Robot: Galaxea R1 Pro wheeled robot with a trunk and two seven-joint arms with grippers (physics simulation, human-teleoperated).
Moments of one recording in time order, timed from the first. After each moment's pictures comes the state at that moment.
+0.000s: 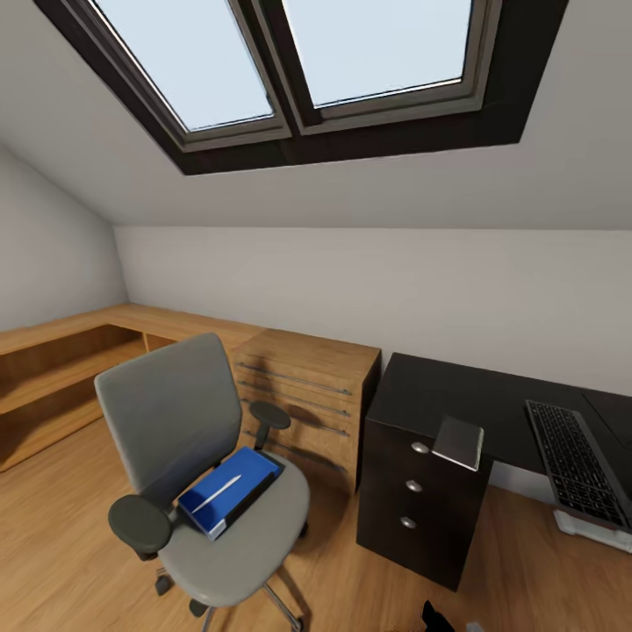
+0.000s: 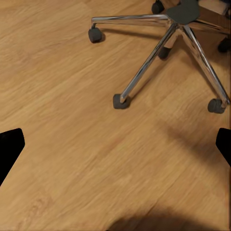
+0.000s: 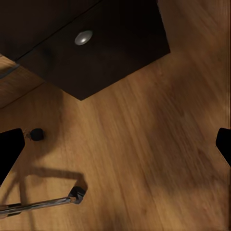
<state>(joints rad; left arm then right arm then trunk) 0.08 0.09 0.13 -0.18 0.42 -0.71 -0.22 -0.43 0.03 -0.46 0.02 -0.43 -0.45 0.10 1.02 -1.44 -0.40</state>
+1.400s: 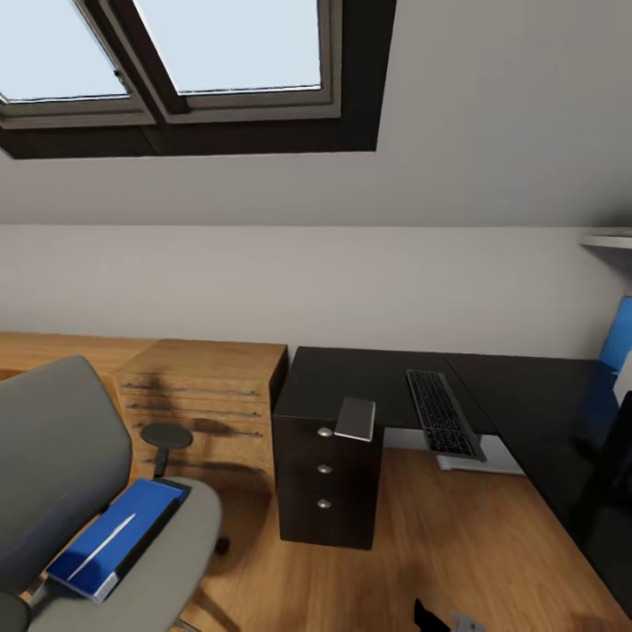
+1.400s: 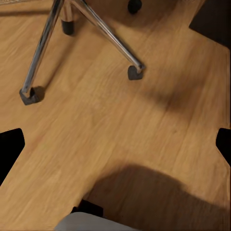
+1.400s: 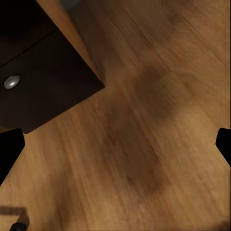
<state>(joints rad) 0.08 0.02 0.12 -0.14 0.40 -0.70 -0.21 -0.43 0.02 -0.46 0.01 -0.19 -0.45 0.10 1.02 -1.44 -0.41</state>
